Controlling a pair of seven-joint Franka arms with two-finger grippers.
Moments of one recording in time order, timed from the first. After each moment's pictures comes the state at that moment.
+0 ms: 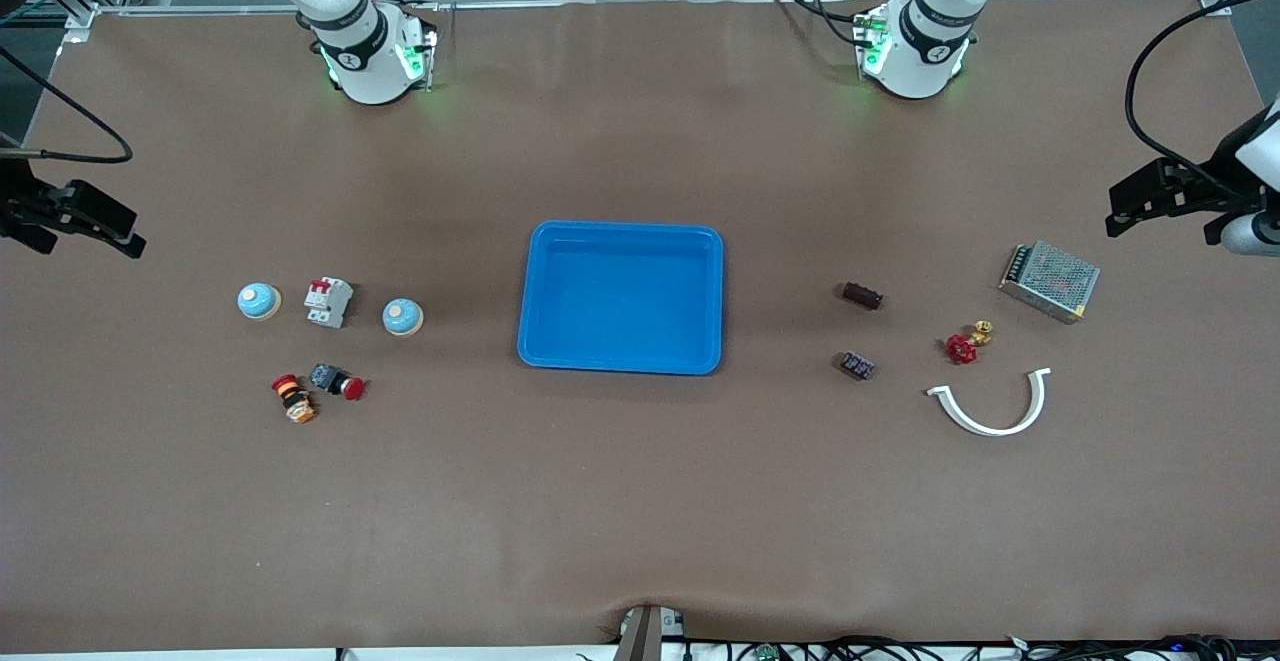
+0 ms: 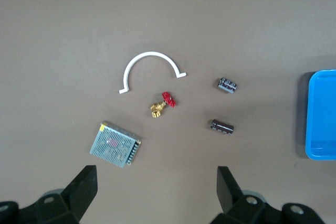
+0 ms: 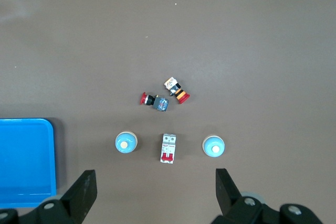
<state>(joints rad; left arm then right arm) -0.05 0.09 0.00 -1.44 0.01 1.53 0.05 0.02 0.03 -0.06 -1.54 0.01 1.66 0.03</state>
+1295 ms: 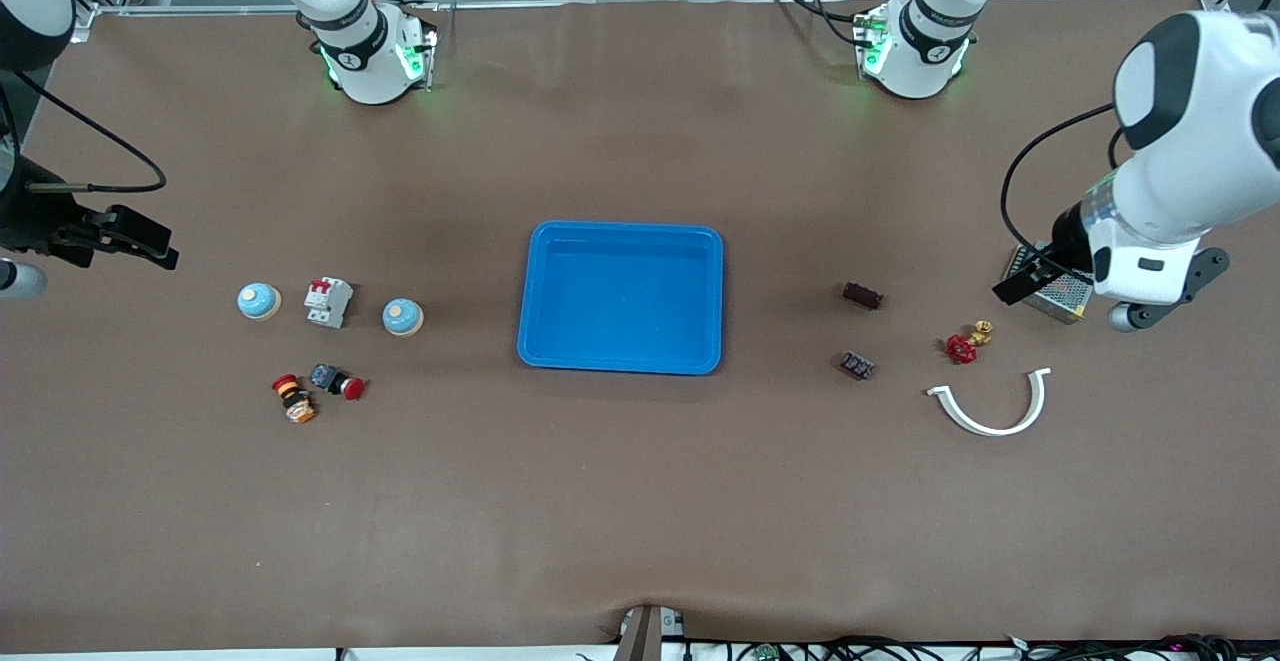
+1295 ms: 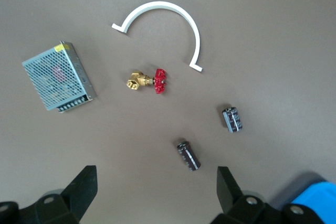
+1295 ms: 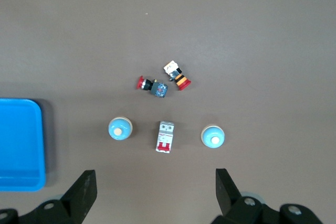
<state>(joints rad) -0.05 0.08 -0.07 -1.87 0.01 1.90 -0.76 0.03 0.10 -0.06 -1.55 0.00 1.63 -0.05</state>
